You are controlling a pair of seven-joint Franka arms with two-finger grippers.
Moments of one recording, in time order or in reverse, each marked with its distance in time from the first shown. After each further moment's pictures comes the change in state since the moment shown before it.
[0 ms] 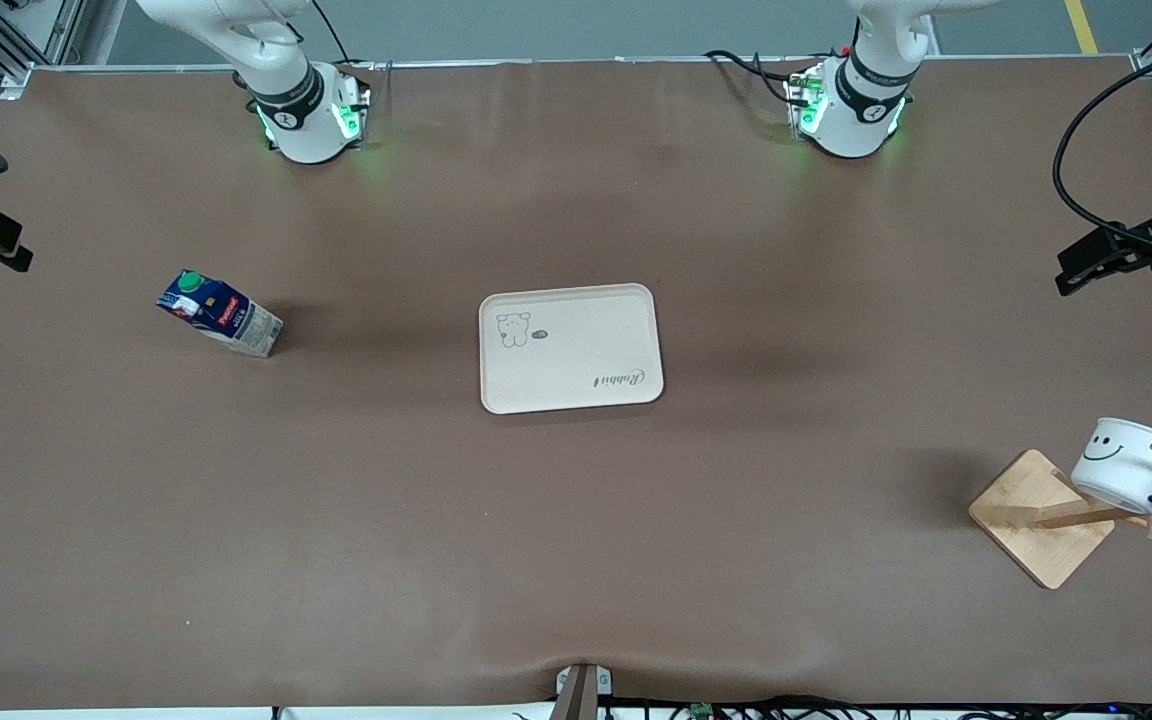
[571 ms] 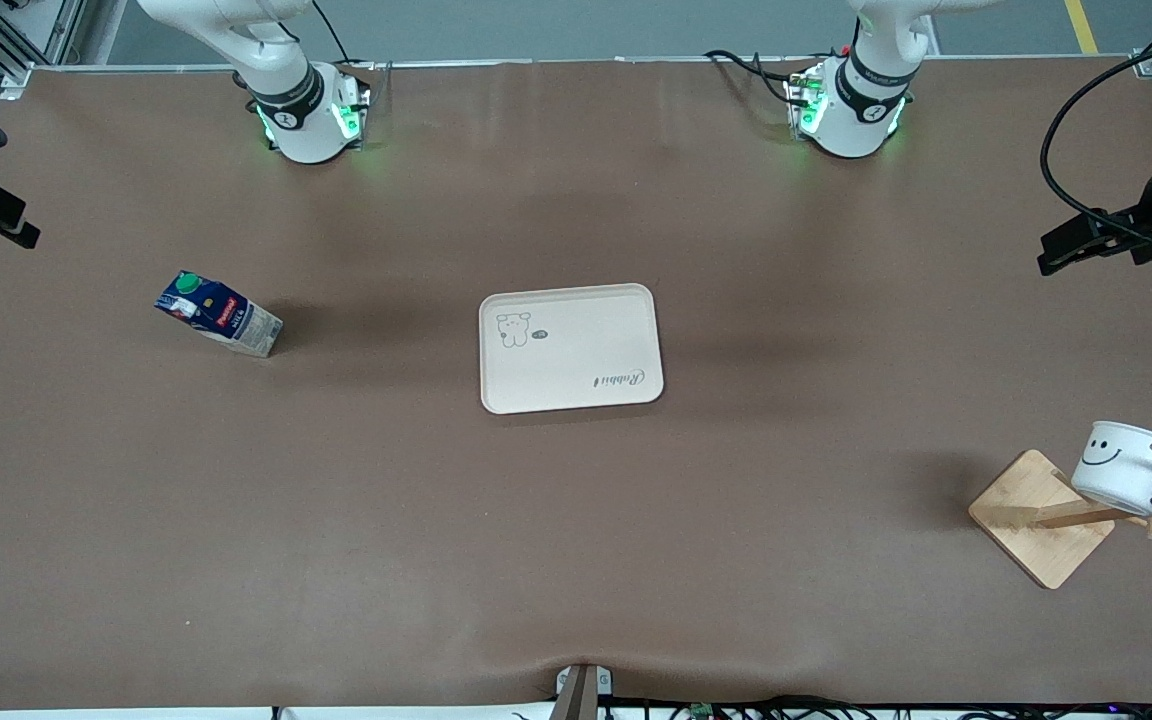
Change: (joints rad) left arm 0.000 0.000 -0.001 0.000 -0.013 -0.081 0.001; right arm -0.019 -0.082 0.007 -0.111 0.030 0.006 0.121
